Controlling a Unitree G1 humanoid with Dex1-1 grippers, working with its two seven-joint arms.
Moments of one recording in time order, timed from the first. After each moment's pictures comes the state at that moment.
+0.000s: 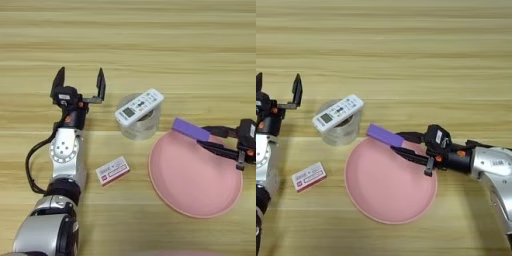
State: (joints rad) left arm -0.43 0.06 0.16 0.86 -0.15 -0.88 -0.22; right arm 0.00 -0.63 0.05 -0.12 0.31 -0.01 1.06
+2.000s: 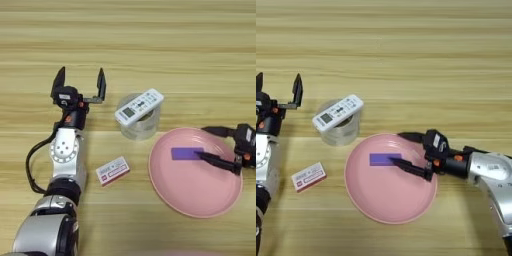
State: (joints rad) left arm -0.43 0.06 0.16 0.86 -0.16 -0.88 -0.22; right arm -0.04 -0.57 0.01 -0.08 0.38 -0.01 1.01
